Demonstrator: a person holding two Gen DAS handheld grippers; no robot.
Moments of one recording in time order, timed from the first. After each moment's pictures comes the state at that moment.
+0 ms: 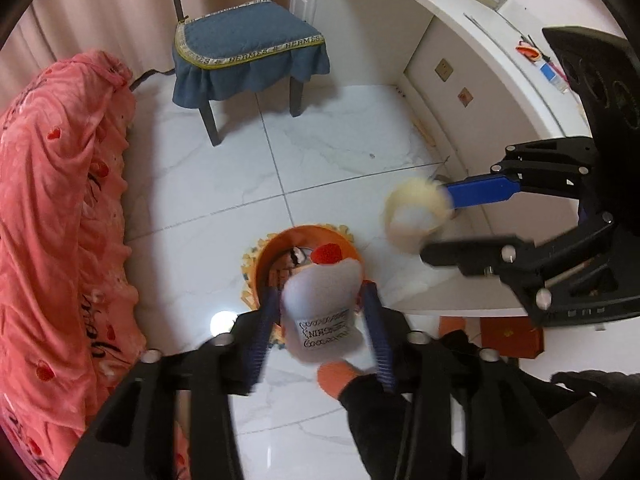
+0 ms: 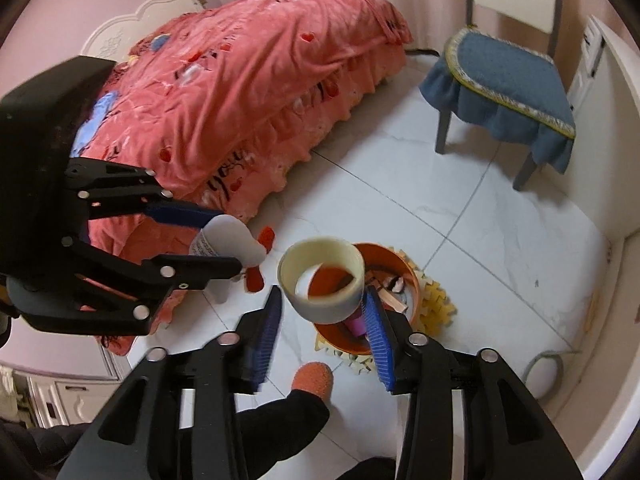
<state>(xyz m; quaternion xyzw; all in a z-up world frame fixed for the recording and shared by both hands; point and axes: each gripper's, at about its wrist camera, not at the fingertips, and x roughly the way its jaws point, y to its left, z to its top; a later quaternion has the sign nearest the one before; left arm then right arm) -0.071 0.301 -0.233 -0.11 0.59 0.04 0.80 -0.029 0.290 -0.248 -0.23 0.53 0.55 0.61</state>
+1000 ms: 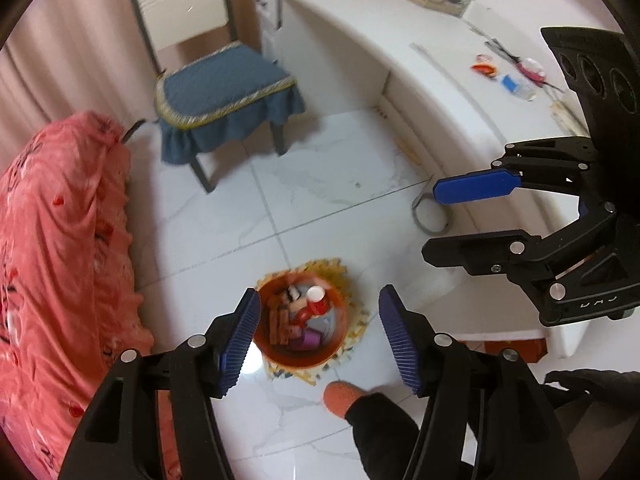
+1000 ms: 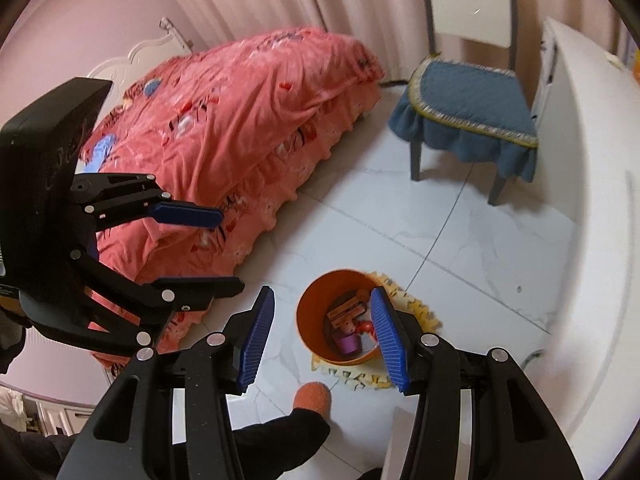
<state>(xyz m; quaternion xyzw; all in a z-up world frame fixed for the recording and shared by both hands) -0.035 0.254 -0.159 -0.06 0.56 0.02 0.83 0.020 0.215 -0.158 -0.17 0.49 0.55 0.66</state>
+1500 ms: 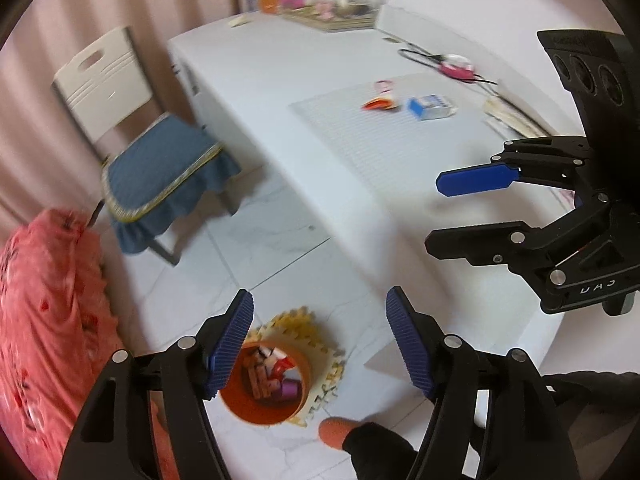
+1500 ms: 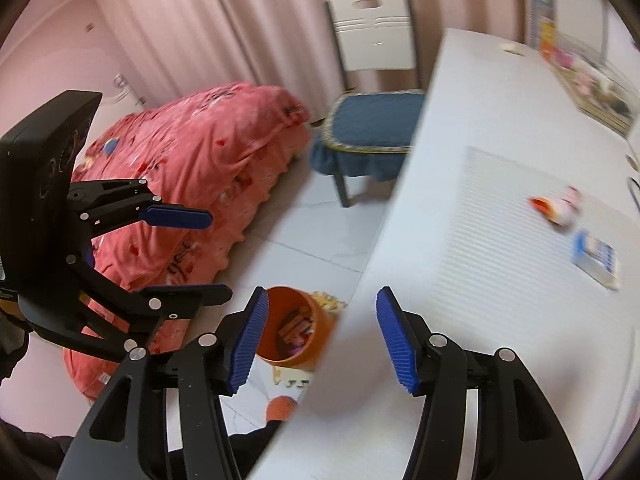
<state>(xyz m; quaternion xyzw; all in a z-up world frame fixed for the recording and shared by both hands) 0.042 0.139 -0.105 0.02 0.52 -0.06 0.85 0.101 0.054 -0.105 -0.11 0.47 0.47 0.74</state>
